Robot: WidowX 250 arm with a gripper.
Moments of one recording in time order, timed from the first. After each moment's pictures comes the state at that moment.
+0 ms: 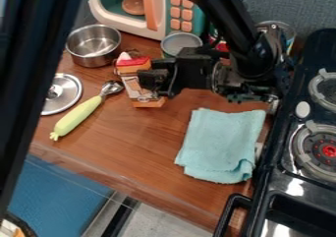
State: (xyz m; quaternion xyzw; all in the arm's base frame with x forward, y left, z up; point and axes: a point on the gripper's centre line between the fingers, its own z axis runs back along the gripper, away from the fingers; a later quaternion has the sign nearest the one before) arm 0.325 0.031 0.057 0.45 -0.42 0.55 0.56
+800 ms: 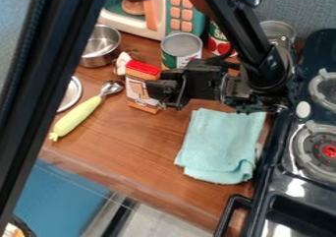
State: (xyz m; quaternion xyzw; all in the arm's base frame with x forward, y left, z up) arm 0.323 0.017 0.039 0.44 -0.41 0.56 0.57
